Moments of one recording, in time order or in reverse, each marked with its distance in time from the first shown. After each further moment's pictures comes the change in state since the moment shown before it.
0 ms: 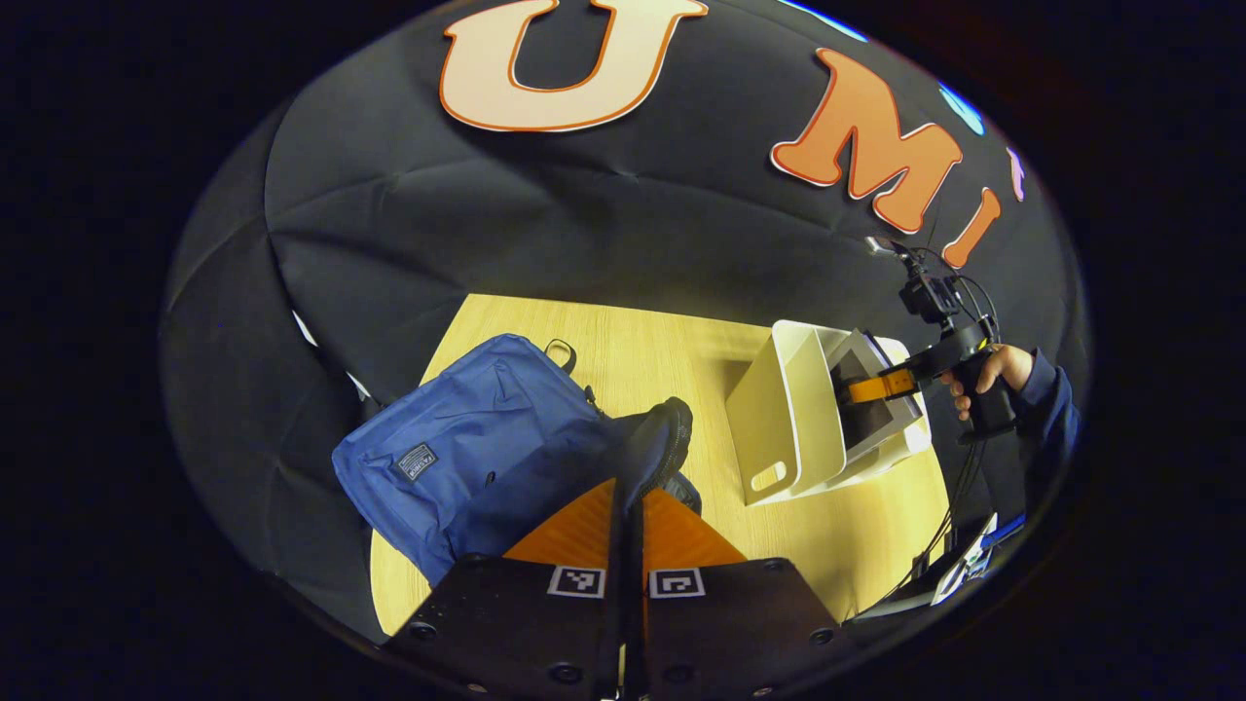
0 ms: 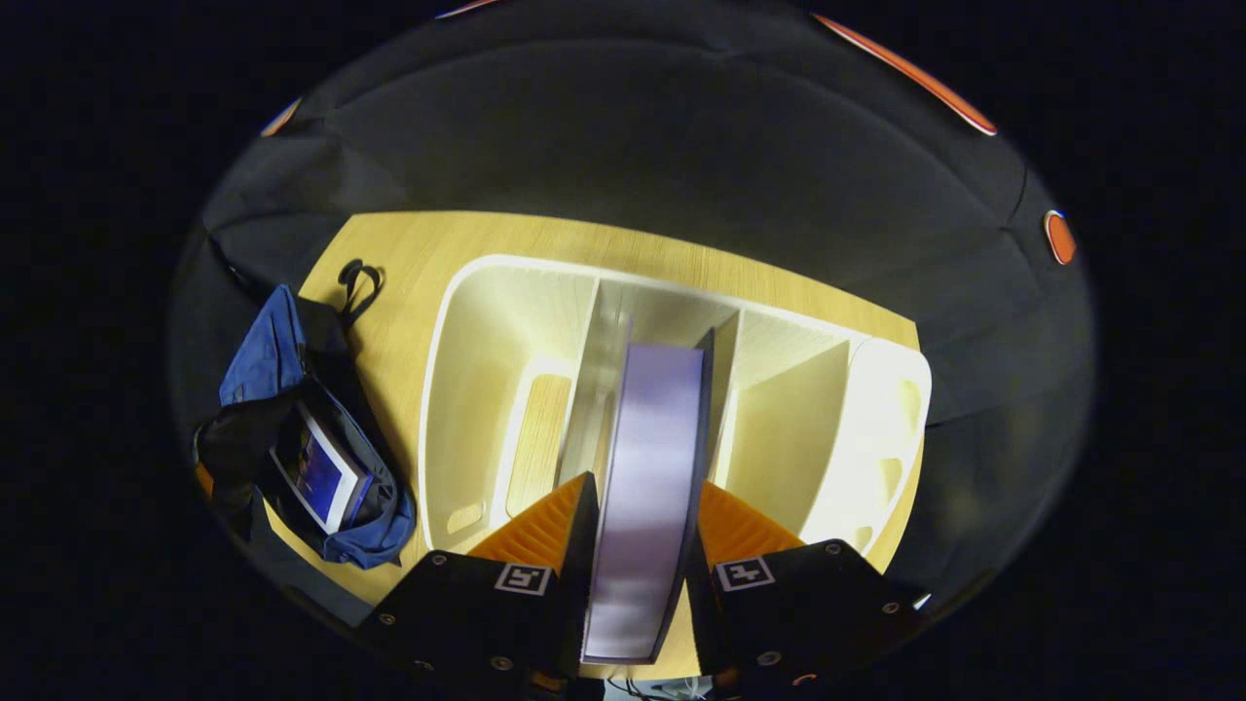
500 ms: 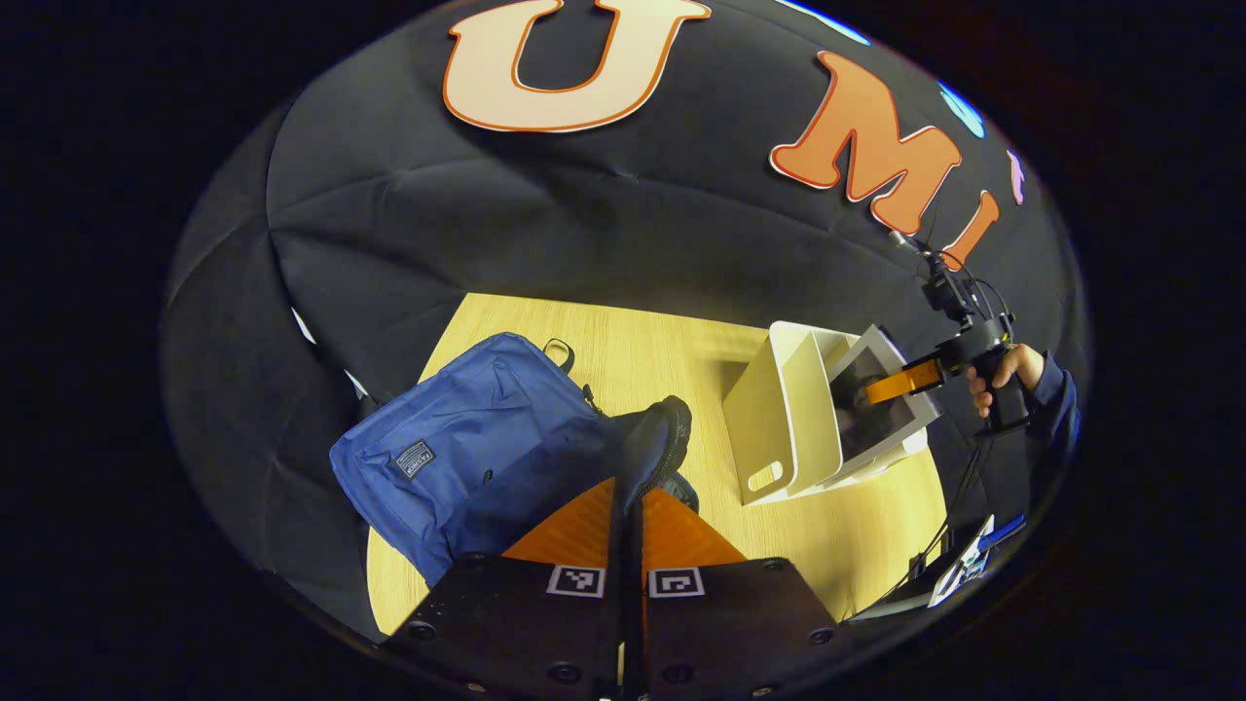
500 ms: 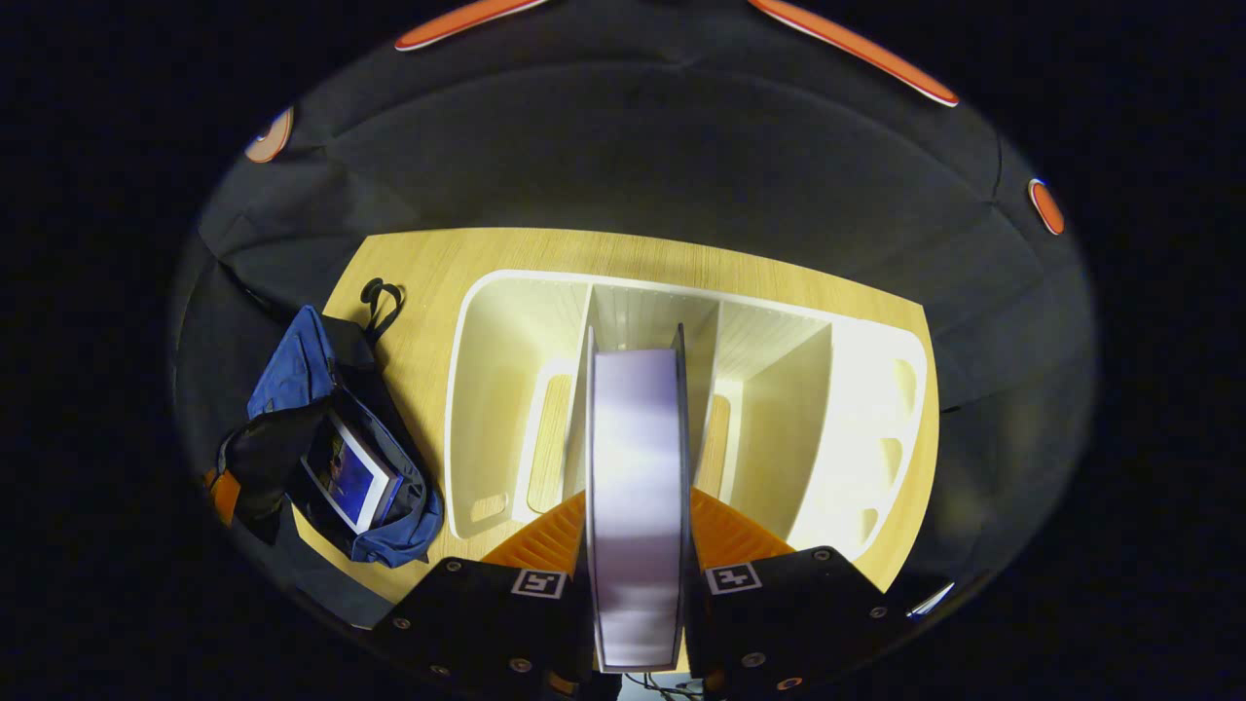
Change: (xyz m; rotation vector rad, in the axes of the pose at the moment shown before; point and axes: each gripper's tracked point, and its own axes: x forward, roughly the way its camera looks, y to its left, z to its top) left arm -0.002 -0.001 -0.003 -0.003 0.001 -0.009; right arm -0.045 -0.014 -0.004 0.087 -0.068 0.091
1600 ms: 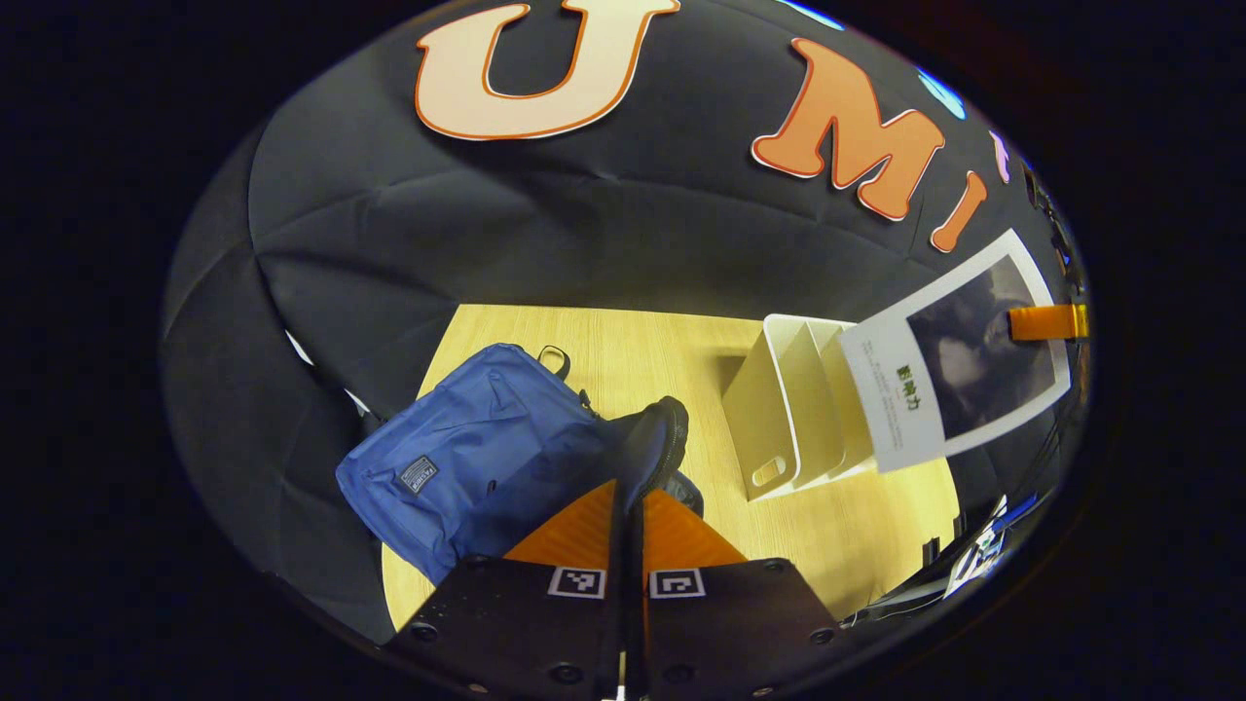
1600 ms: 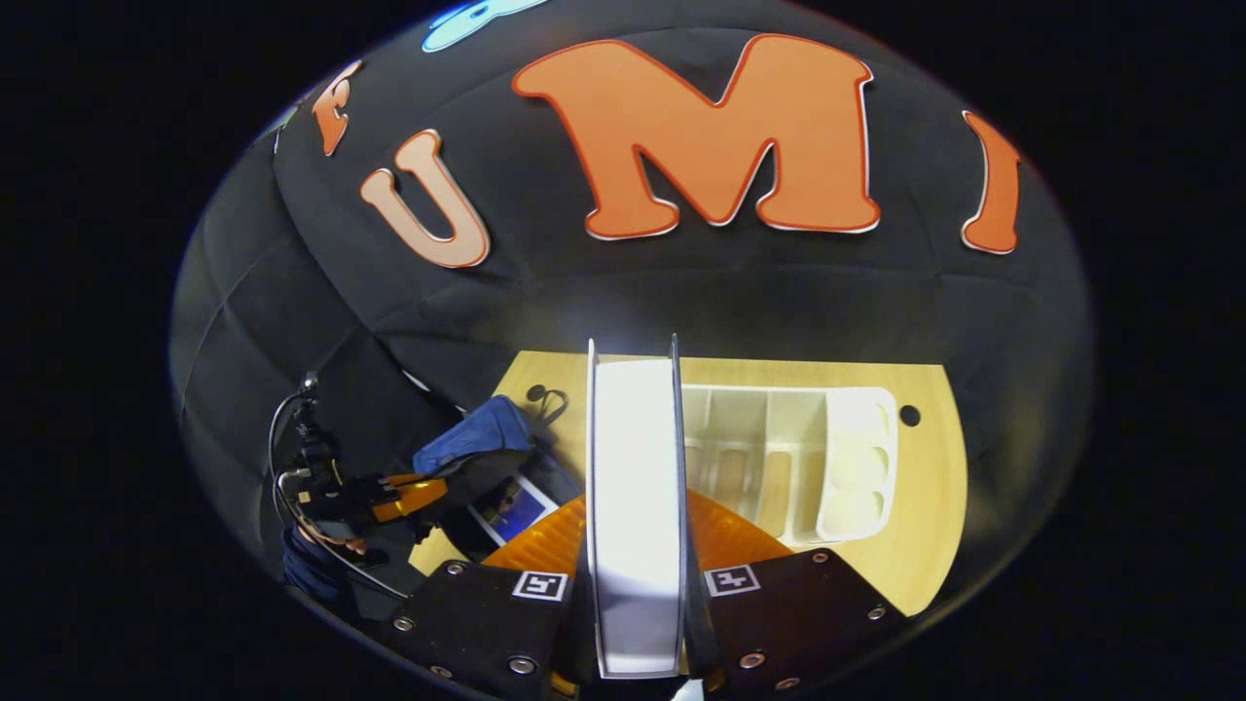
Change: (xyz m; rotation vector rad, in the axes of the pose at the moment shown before) left arm 0.001 0.001 0.009 0.069 -0.003 -0.001; right arm -0.195 0.088 -0.010 0.047 -0.368 0.328
